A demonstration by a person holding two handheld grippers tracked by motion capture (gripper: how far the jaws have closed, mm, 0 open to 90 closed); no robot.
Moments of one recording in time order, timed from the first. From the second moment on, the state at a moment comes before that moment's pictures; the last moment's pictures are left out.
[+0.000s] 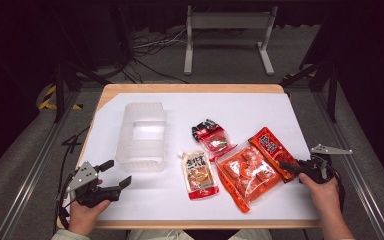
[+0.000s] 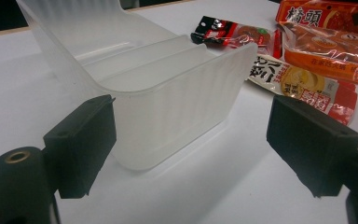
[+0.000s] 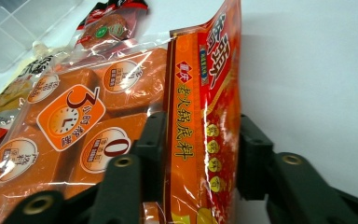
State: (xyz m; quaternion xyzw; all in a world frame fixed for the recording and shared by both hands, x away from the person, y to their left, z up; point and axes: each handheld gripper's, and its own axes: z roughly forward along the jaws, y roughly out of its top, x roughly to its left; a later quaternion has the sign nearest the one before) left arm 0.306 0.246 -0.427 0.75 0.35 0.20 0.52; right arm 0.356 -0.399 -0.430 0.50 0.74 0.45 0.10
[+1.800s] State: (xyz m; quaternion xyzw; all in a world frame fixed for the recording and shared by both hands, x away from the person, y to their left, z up) left arm 0.325 0.179 -0.358 0.76 0.33 0.17 0.53; right arm 0.347 -0.371 -0.336 0.42 0.77 0.46 0.14
